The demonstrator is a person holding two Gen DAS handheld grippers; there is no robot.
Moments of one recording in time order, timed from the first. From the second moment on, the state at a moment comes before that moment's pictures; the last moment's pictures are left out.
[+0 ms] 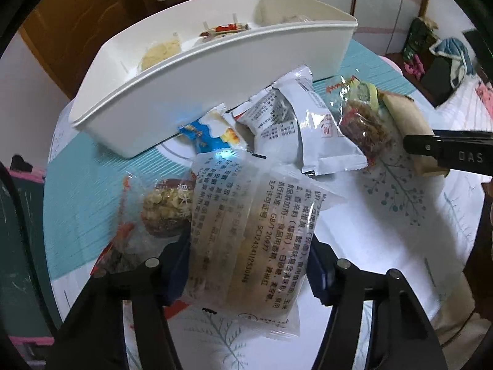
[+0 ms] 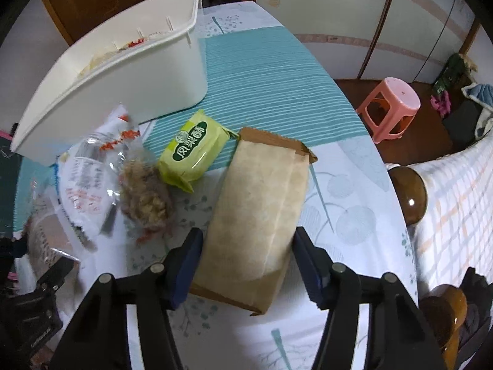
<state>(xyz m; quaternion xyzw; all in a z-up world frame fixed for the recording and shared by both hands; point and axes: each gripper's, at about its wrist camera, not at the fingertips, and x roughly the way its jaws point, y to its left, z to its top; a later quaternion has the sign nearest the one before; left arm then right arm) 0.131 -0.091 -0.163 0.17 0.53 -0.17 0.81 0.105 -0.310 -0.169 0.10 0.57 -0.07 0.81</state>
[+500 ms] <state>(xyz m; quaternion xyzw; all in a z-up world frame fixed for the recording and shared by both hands) 0.126 -0.034 -0.061 0.05 0.49 -0.17 0.86 0.100 -0.271 -0.073 0.11 0.47 0.03 0.88</state>
